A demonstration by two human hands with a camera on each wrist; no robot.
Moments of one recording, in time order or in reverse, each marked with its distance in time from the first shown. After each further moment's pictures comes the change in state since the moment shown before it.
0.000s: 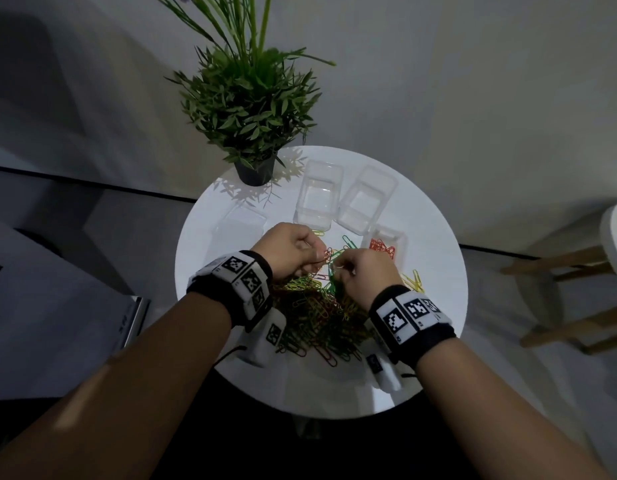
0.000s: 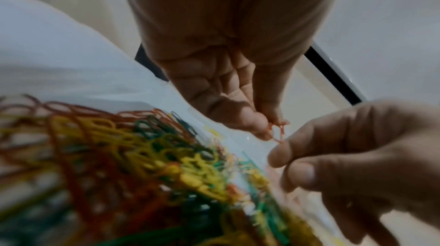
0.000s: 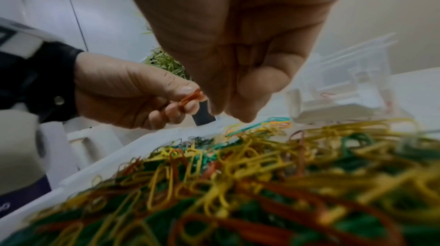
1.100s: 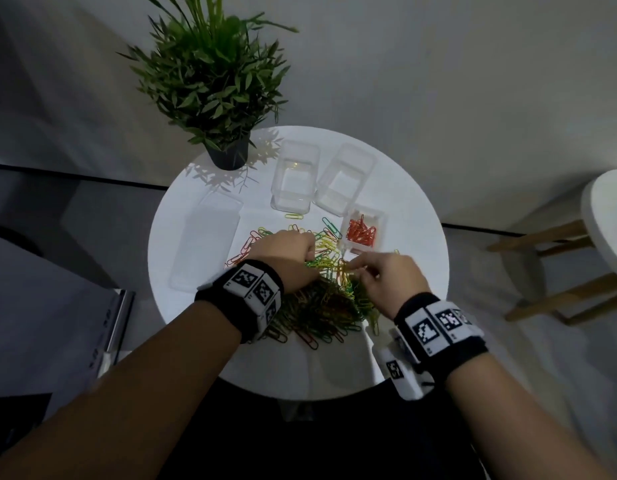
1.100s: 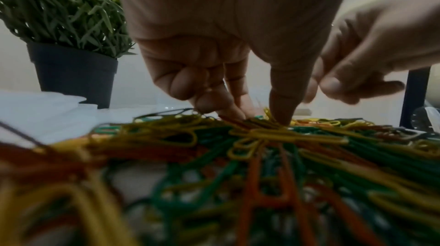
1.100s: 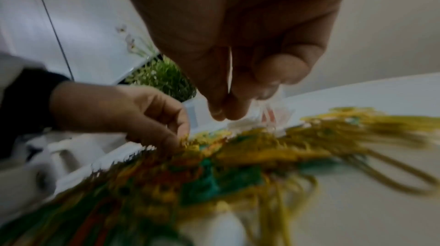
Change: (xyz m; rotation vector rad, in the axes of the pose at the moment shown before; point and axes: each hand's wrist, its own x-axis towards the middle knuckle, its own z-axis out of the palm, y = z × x) left_hand -0.007 0.010 0.042 0.917 0.002 0.050; right_hand -0.038 0.050 -0.016 0.049 -0.009 0.137
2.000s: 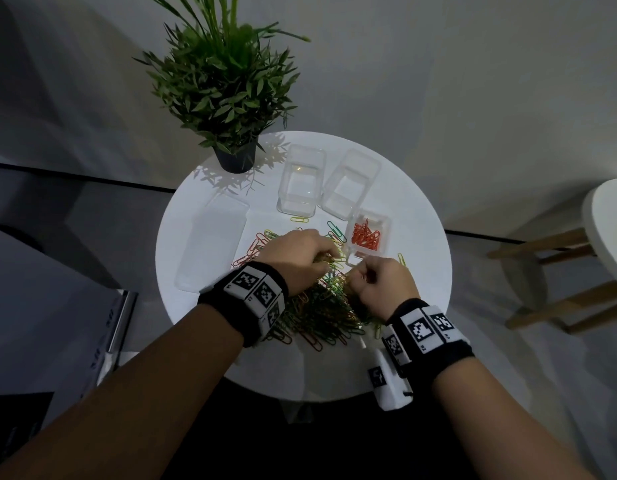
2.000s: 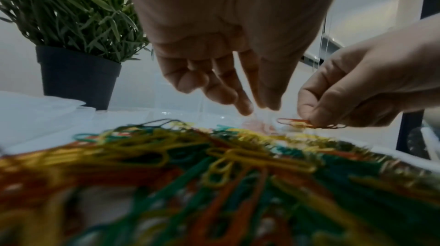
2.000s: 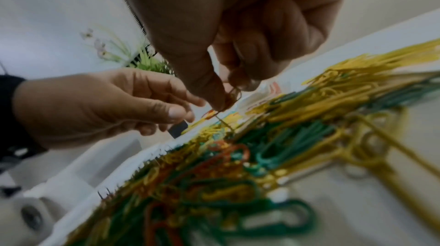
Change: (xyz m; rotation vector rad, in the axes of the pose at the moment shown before) left_hand -0.006 -0.002 -0.003 -0.151 0.046 0.147; right_hand 0.006 -0.005 0.019 0.144 0.052 0.062
